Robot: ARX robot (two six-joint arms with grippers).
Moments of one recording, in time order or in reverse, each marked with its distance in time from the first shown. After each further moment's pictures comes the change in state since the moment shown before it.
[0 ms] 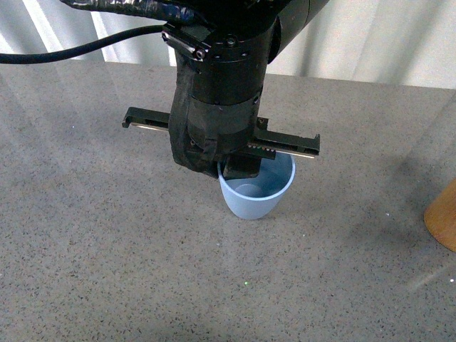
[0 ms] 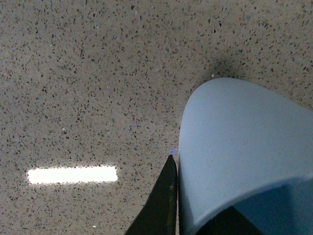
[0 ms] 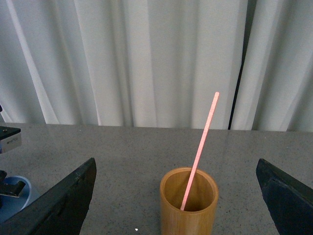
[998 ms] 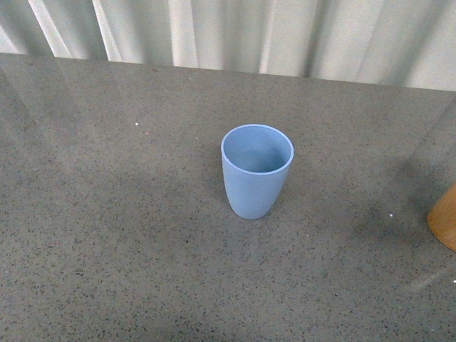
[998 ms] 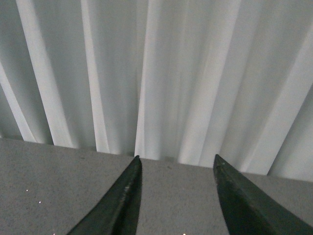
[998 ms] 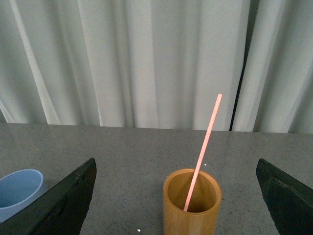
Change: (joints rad) left arm 0.398 -1.131 -0.969 1.157 -0.030 0.370; right arm 0.000 0.000 0.000 0.000 0.000 0.000
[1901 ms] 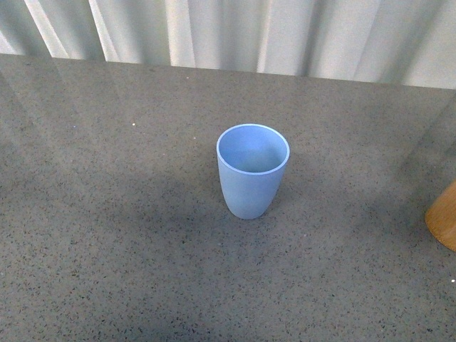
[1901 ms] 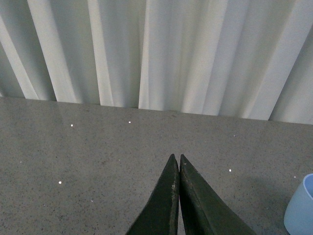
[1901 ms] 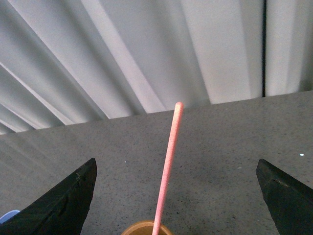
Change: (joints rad) left arm 0.215 -0.399 -0.422 -0.032 0.229 0.029; right arm -0.584 1.434 0.600 0.520 -0.795 0.146
